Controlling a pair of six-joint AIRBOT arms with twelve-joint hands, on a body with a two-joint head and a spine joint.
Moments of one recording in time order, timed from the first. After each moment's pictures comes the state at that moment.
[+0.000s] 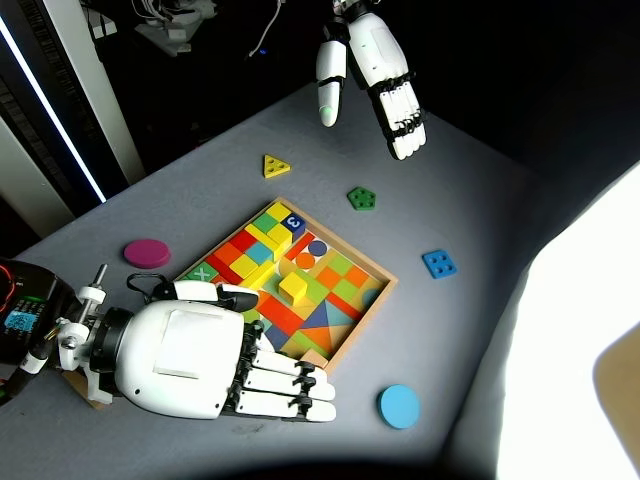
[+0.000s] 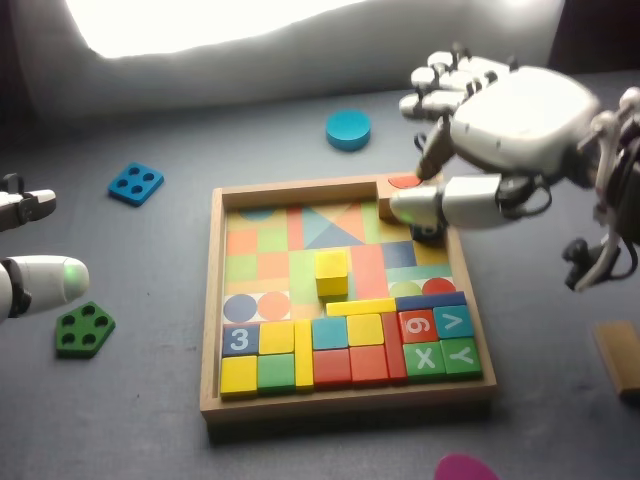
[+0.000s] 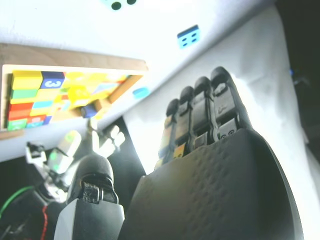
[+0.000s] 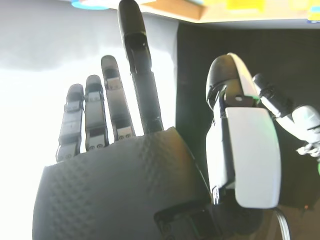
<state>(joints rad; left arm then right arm) 0.91 -0.47 0.71 -0.76 -0.43 1.17 -0.43 -1.22 1.27 0.28 0.46 -1.33</state>
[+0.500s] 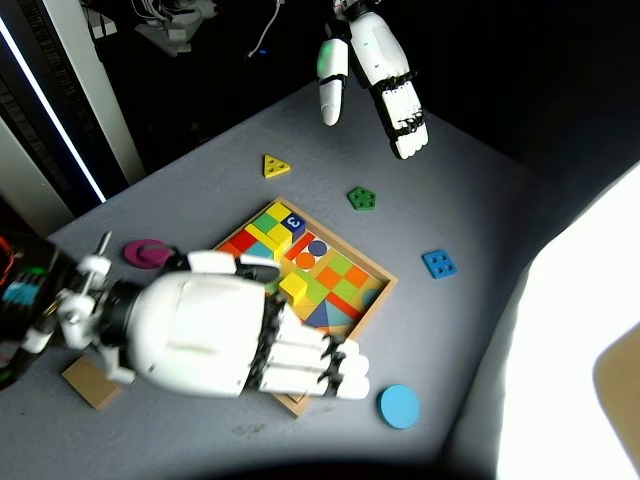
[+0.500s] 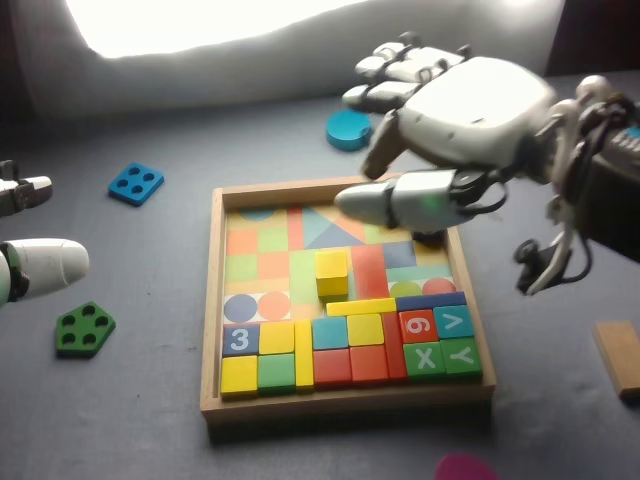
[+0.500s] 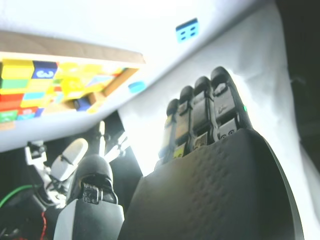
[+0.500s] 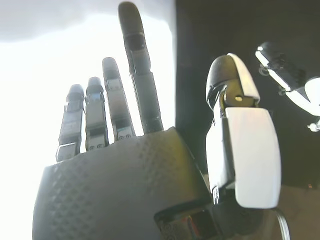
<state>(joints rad) 0.90 -0.47 0.71 -0.76 -0.46 1.14 -0.38 -1.26 1.22 0.28 0.42 -1.31</state>
